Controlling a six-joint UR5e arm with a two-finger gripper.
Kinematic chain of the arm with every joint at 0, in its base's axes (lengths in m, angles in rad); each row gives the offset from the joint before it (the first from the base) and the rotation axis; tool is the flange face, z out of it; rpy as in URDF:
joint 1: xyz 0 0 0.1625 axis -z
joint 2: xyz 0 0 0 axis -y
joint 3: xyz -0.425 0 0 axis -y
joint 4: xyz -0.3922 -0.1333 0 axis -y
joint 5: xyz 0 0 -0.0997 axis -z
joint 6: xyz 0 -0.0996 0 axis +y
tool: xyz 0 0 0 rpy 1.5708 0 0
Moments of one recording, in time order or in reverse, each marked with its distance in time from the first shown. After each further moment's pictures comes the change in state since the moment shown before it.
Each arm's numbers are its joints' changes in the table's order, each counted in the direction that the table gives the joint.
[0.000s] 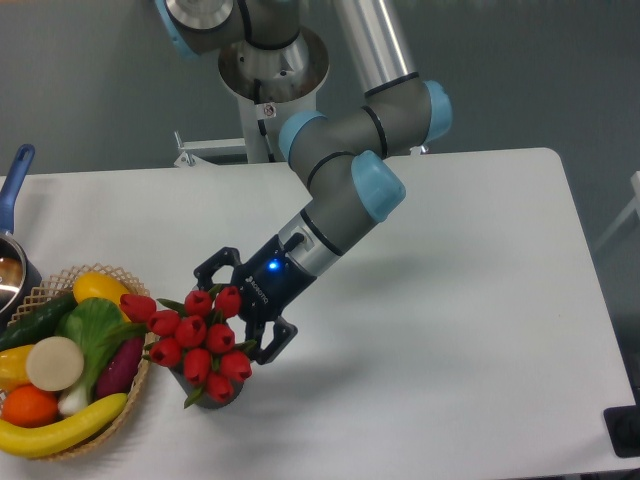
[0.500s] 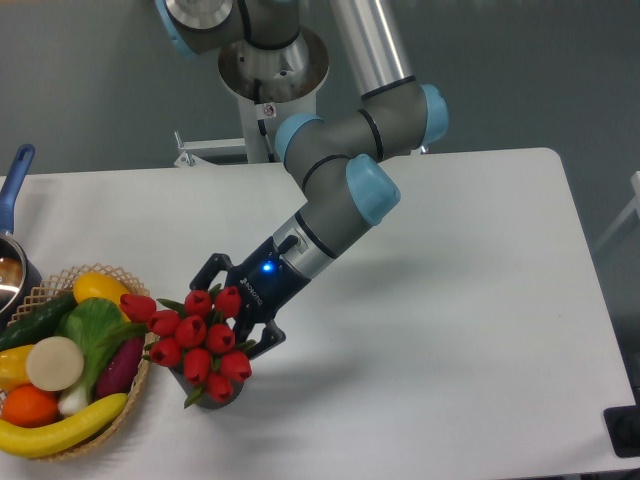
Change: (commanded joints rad) arm -0.005 0.005 0.002 -0.002 -0.003 0.003
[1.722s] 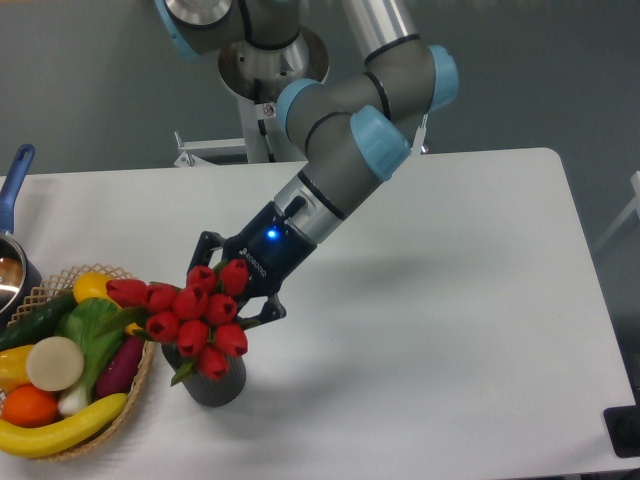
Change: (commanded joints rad) arm -0.021 0.130 0.089 -0.002 -0.020 0.298
